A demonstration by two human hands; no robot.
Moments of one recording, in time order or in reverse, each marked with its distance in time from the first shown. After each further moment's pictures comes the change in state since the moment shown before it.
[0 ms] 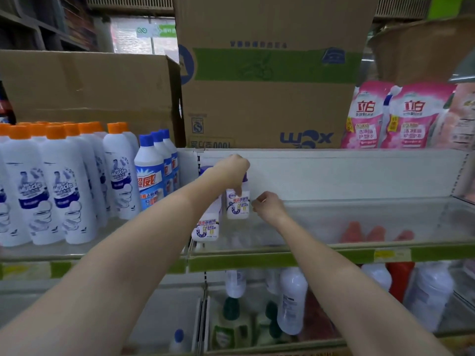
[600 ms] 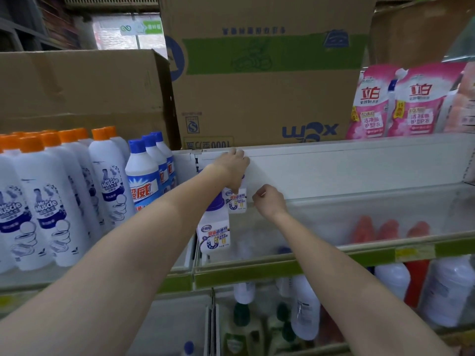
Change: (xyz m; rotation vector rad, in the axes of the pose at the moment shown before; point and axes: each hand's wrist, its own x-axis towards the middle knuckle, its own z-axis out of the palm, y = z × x) left_hand 0.045 -0.030 0.023 0.166 0.035 0.101; right_hand 0.032 -0.006 0.020 -0.032 0.101 -0.024
